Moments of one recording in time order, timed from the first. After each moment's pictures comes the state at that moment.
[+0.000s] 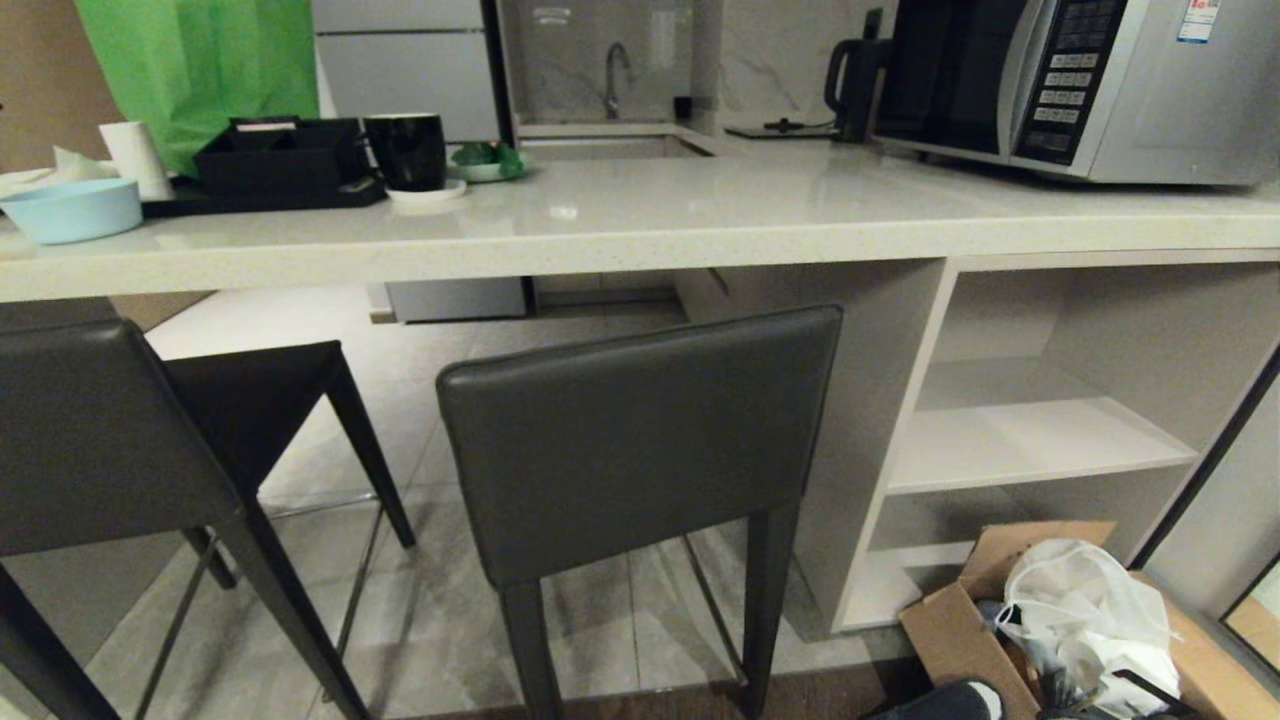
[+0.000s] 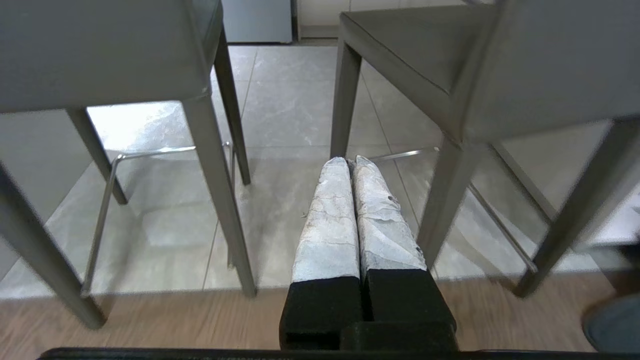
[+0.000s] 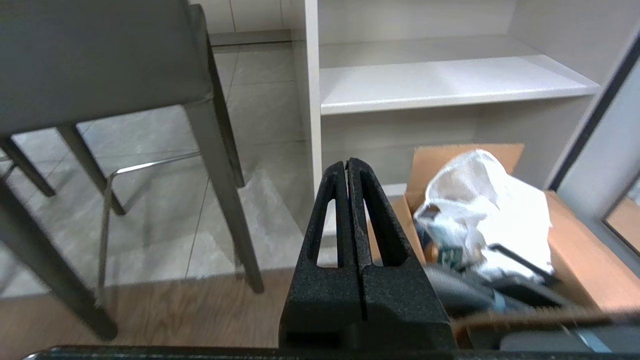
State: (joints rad) left arm 0.00 0.00 0.00 0.00 -0.01 -0.01; right arm 0.01 0.00 0.00 0.00 0.00 0.01
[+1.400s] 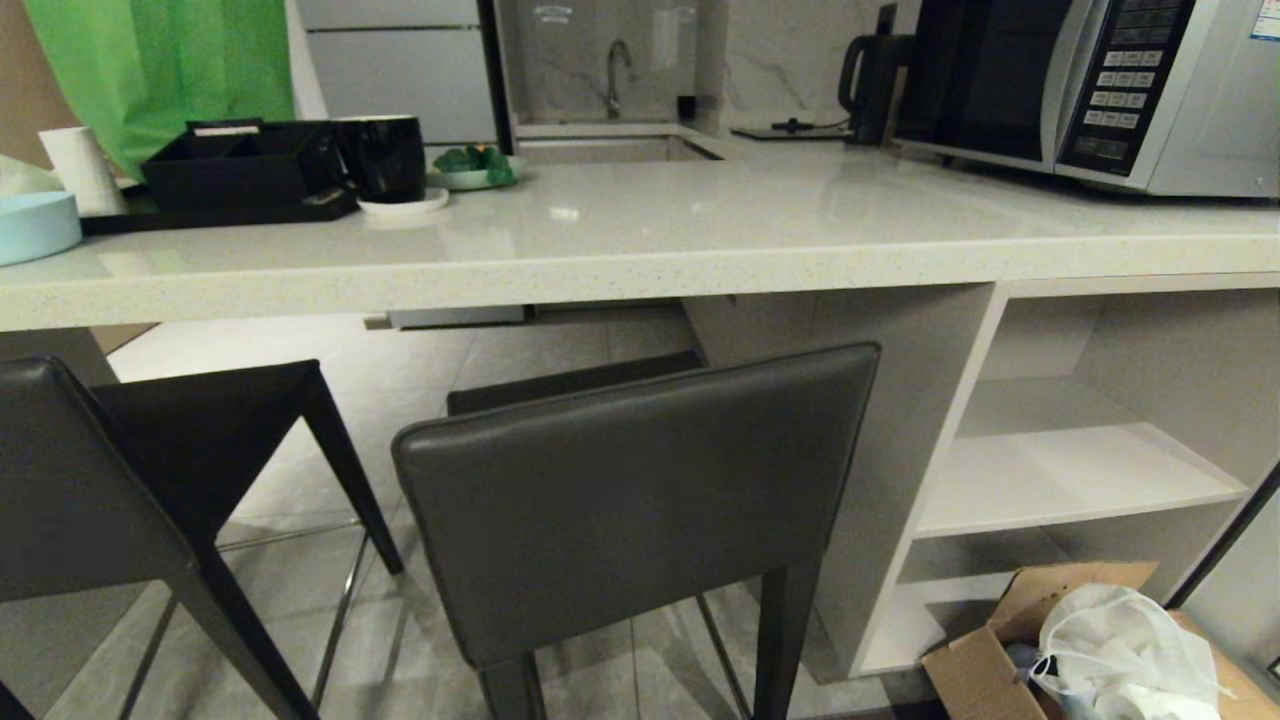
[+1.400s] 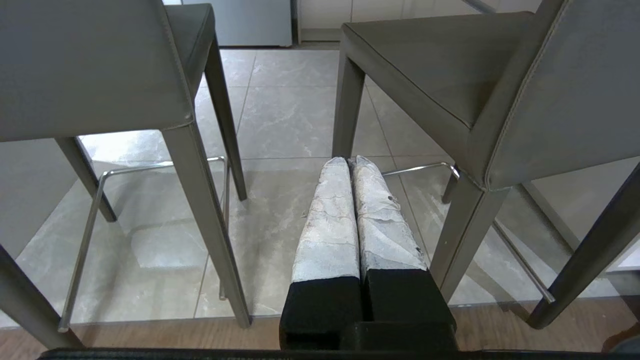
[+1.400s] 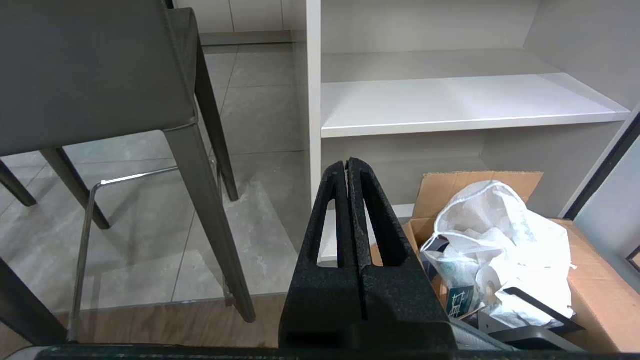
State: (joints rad) left arm 0.00 0.00 0.00 0.00 -0.01 -0.01; right arm 0.01 0.00 0.00 0.00 0.00 -0.01
